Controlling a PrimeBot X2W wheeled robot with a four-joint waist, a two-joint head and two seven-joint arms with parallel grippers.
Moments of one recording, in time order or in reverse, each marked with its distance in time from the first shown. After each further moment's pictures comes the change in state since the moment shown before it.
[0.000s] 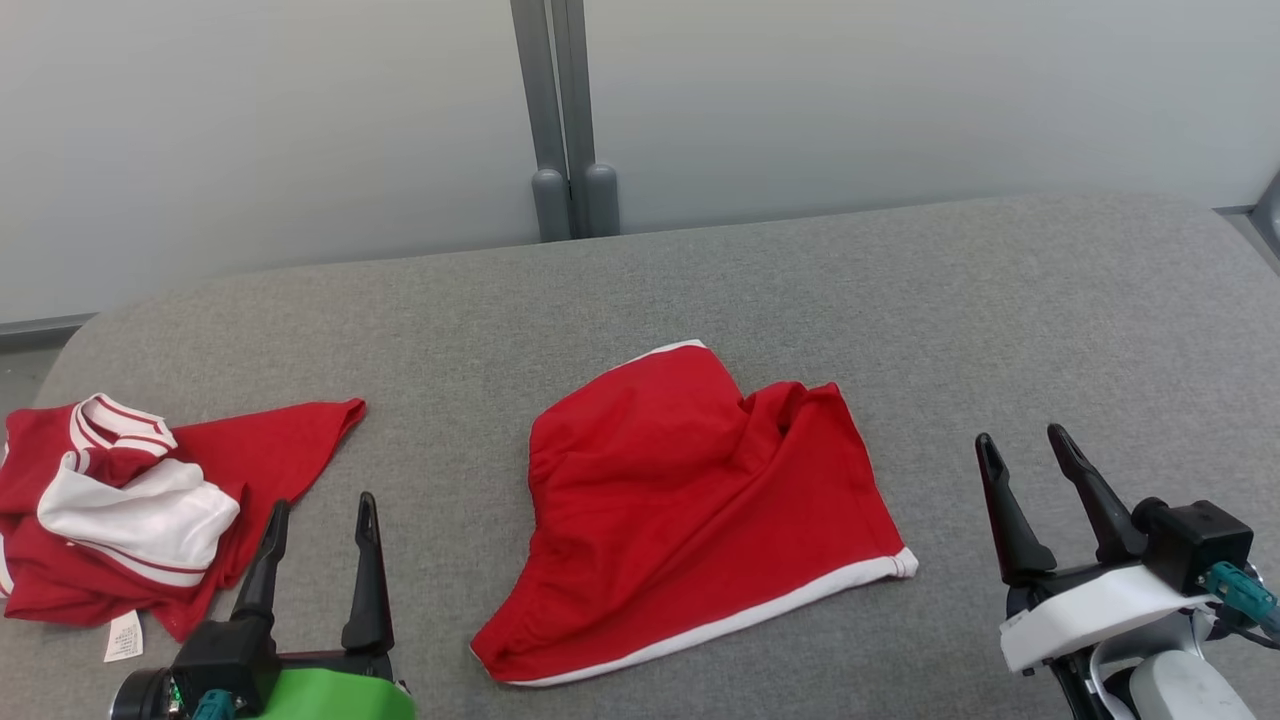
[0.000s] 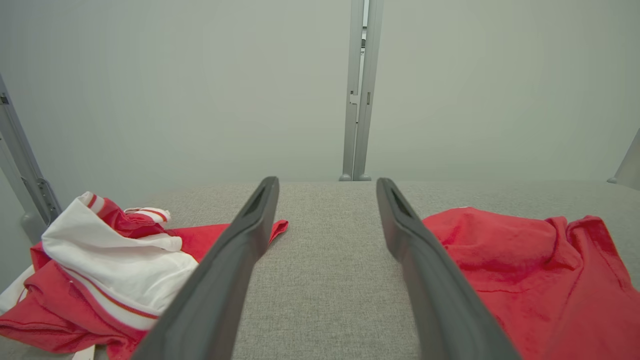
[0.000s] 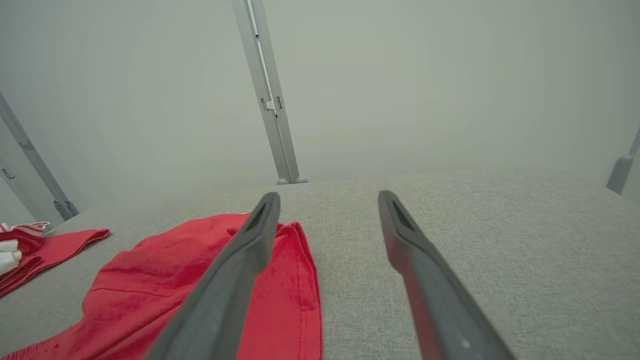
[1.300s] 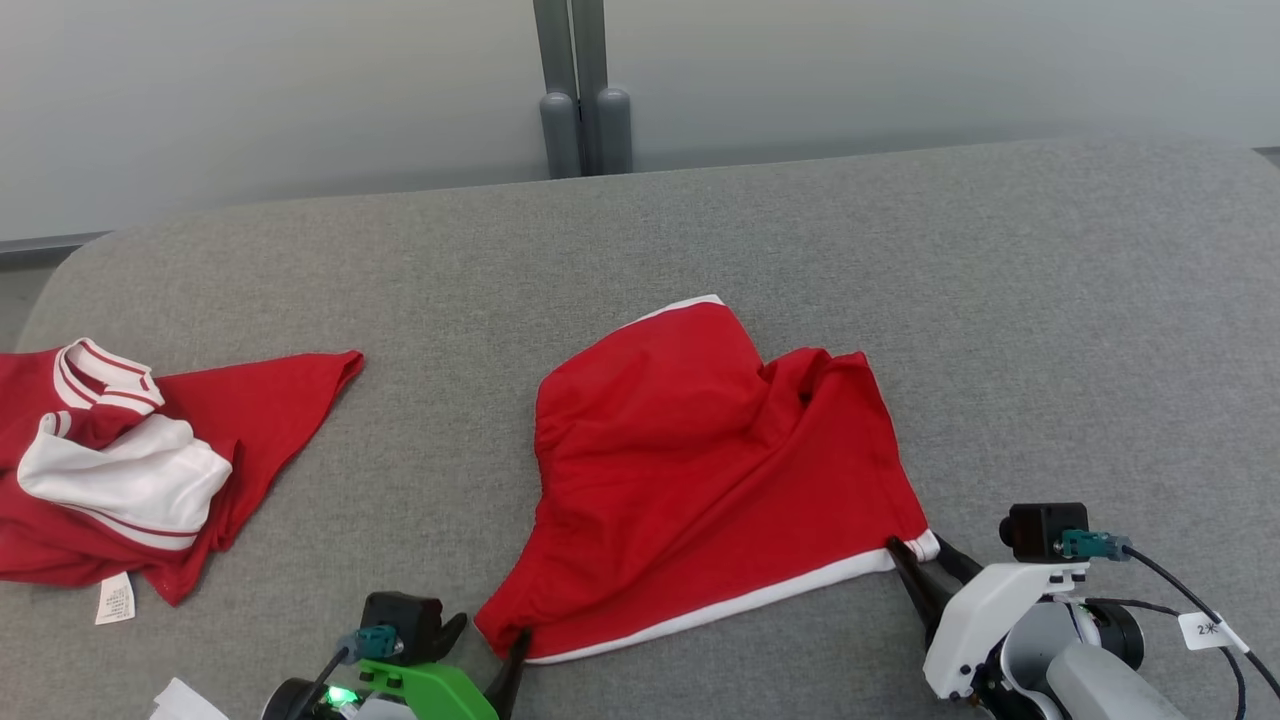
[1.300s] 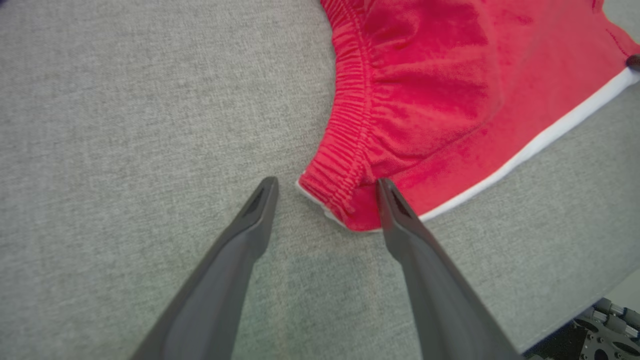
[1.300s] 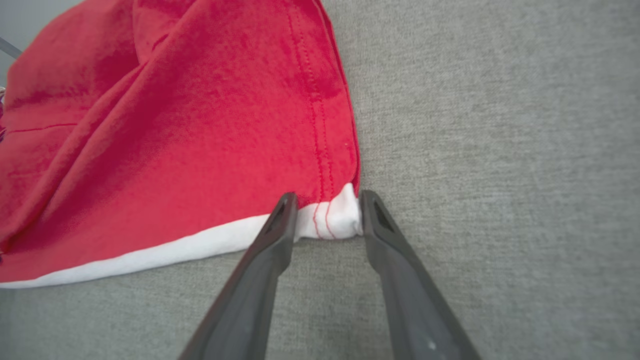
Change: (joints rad) left arm -0.110 0.103 -0.310 0.251 -0.193 -0.107 0.450; right arm -0.199 0.001 0.256 0.438 0.272 0.000 0.252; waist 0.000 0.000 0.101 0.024
